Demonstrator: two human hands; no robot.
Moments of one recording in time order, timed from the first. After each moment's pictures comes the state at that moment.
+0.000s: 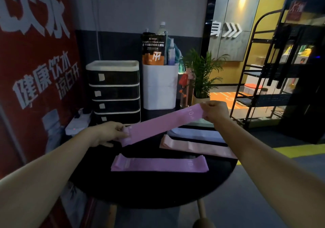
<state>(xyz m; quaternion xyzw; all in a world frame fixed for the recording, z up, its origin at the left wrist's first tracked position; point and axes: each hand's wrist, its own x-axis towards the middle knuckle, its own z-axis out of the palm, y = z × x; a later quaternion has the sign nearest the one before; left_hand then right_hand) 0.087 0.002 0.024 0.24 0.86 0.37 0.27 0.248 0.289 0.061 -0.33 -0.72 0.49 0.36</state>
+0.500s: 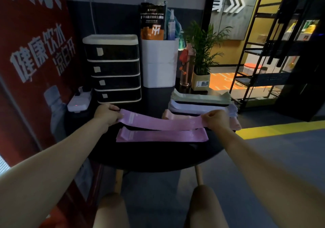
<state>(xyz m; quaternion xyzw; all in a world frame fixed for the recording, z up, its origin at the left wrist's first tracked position) 0.098 -0.009 -0.026 0.07 0.79 0.60 0.11 0.294 0.265 -0.040 -0.40 -0.78 0.40 0.27</state>
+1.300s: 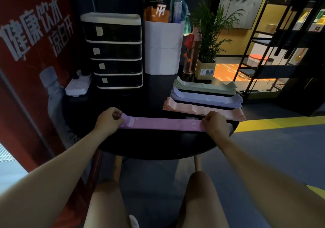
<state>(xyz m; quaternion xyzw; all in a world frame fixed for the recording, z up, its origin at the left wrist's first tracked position) 0.118 -0.023 -0.091 0.18 0.87 0.45 0.04 0.298 0.250 -0.085 -0.42 -0.86 0.21 0.20</state>
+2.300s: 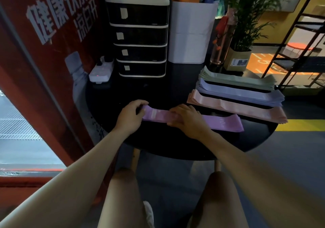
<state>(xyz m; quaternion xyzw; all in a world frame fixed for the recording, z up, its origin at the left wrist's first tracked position) 0.115 -0.027 -0.118 0.25 0.84 0.48 0.01 0.223 0.160 -0.098 -0.04 -0.98 0.15 0.08</state>
